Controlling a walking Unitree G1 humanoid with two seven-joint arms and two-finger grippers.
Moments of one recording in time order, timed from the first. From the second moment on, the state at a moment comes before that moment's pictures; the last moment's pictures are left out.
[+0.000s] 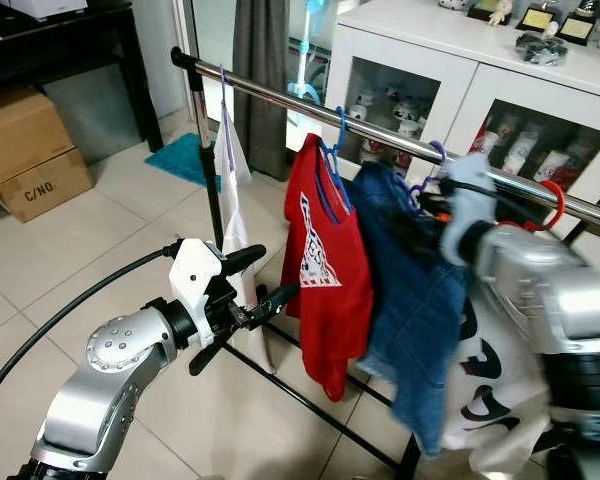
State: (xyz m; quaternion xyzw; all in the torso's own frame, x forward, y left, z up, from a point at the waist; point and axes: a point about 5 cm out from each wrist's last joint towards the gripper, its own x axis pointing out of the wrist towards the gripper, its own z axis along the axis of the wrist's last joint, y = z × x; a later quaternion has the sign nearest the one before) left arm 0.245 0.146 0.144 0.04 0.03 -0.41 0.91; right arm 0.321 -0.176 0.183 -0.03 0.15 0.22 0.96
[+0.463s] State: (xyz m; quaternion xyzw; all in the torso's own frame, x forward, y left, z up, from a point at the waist) left arm 0.246 0.146 0.144 0.04 0.03 -0.42 0.91; right arm 0.338 -0.162 0.174 -0.01 0.15 0.17 0.97
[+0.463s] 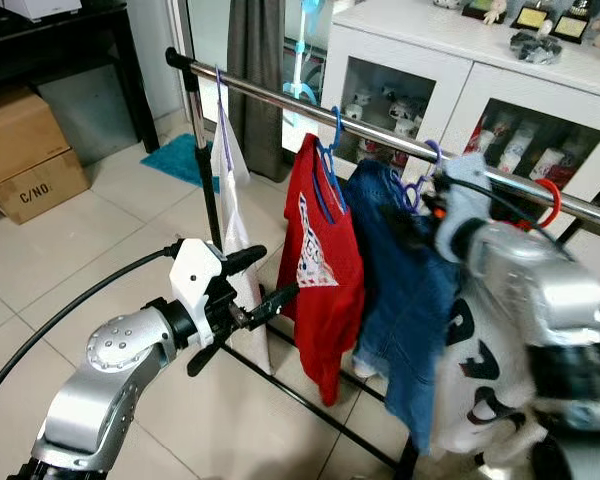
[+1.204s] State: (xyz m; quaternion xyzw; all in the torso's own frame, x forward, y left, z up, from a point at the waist) left arm 0.245 0.147 0.143 0.05 0.03 -0.42 0.91; right arm 0.360 -0.166 0.166 0.04 0.15 0.11 0.98
